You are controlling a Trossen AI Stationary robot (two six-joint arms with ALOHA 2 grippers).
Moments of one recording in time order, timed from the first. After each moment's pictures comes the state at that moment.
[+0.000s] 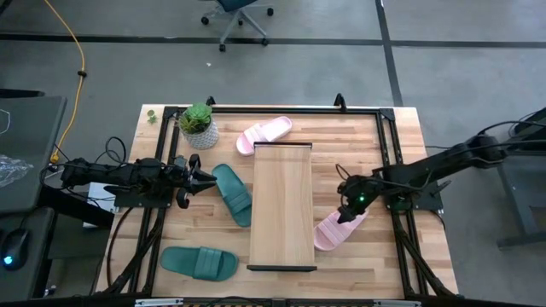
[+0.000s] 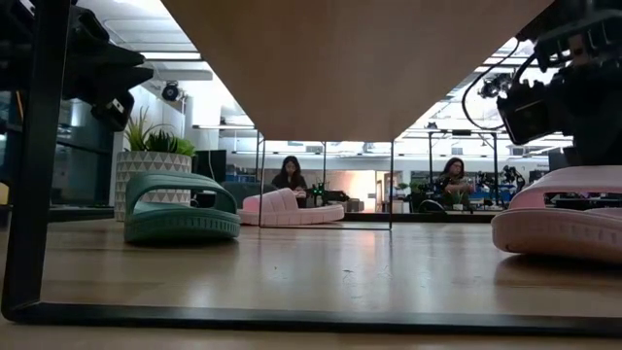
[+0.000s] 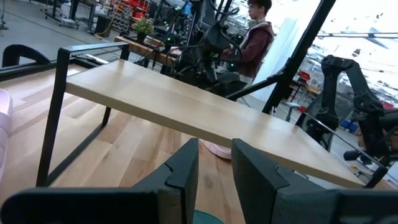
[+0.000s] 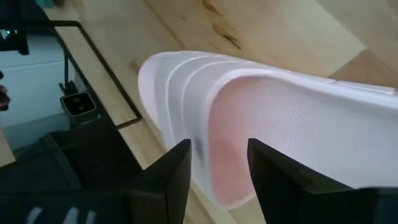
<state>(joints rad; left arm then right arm) 0.02 0.08 0.01 0.07 -0.05 -0.37 0.19 1.03 0.39 -0.23 -0.39 1.19</state>
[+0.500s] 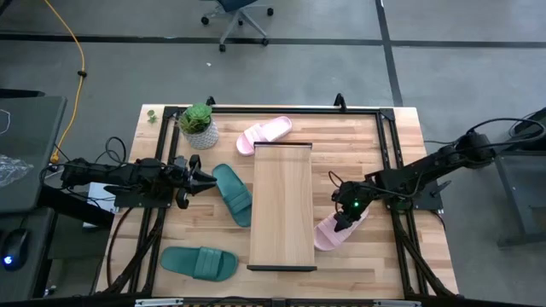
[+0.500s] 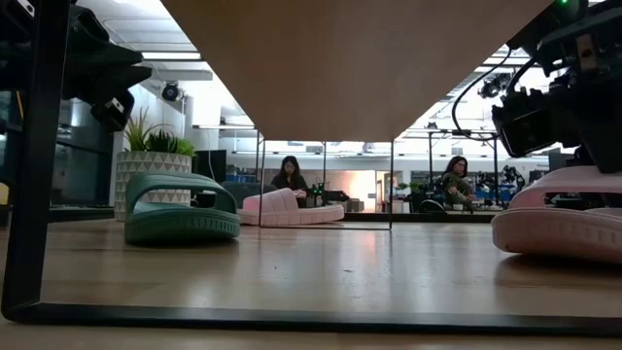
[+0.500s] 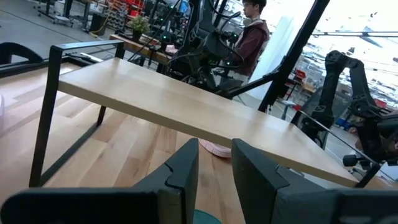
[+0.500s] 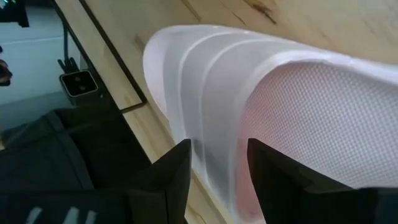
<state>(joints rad) 0.02 0.08 0.01 0.07 -0.03 -0.37 0.23 1.19 0.39 -0.06 -0.46 1.20</state>
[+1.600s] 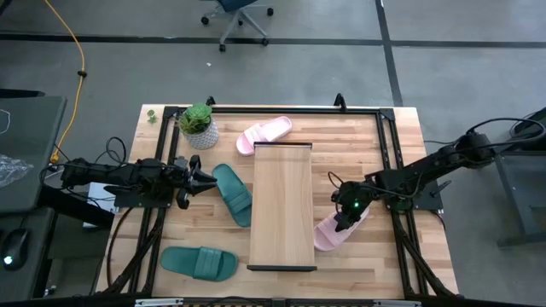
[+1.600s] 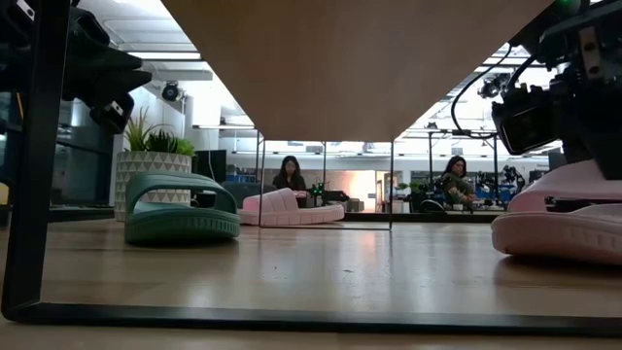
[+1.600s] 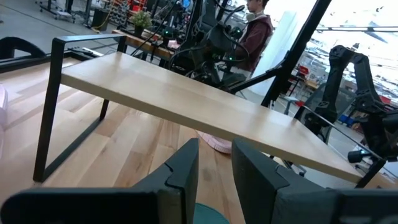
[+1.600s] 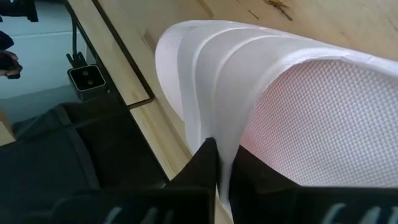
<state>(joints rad) 0.02 0.08 0.01 0.05 -0.03 -0.37 0.24 1.19 0.39 -0.04 -0.48 1.20</state>
